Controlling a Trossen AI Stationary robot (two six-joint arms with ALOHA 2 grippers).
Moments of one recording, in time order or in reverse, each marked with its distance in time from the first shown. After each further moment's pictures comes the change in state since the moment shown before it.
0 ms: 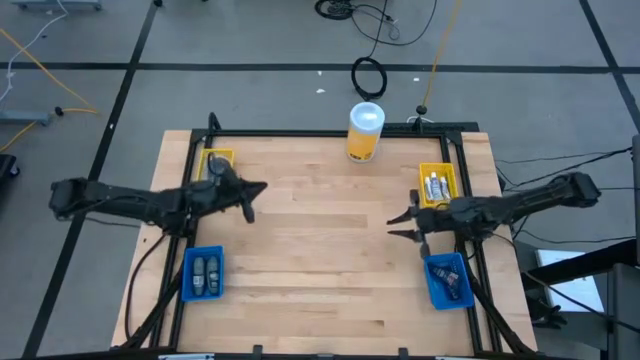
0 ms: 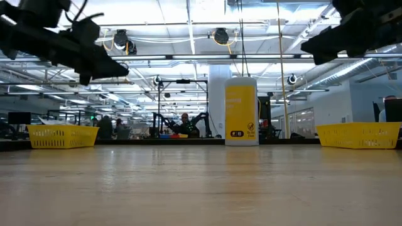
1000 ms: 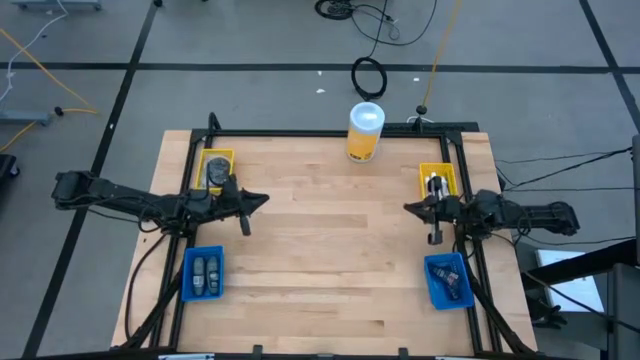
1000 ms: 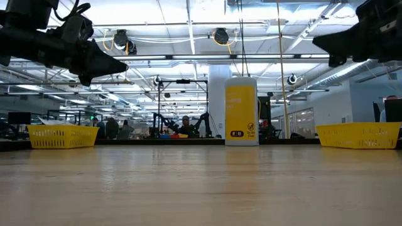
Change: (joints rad) left arm -0.131 0.020 -0.081 0.190 0.017 0.048; right arm -0.174 -0.594 -0.205 -0.070 -0.026 -0.072
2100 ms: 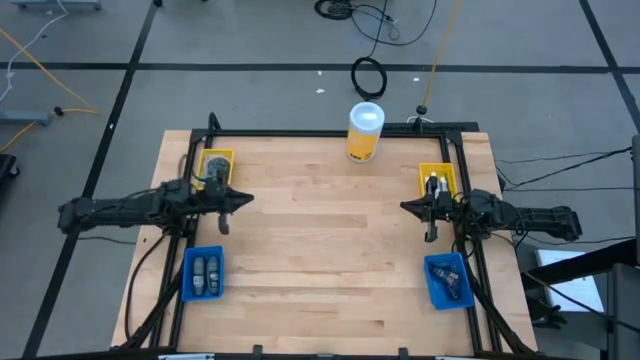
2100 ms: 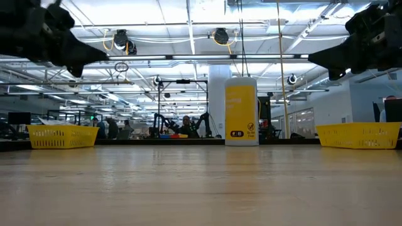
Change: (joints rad) left arm 0.170 -0.478 -0.001 -0.439 0.325 0.117; right arm -0.073 0.018 -0.005 -0.124 -0.001 0.133
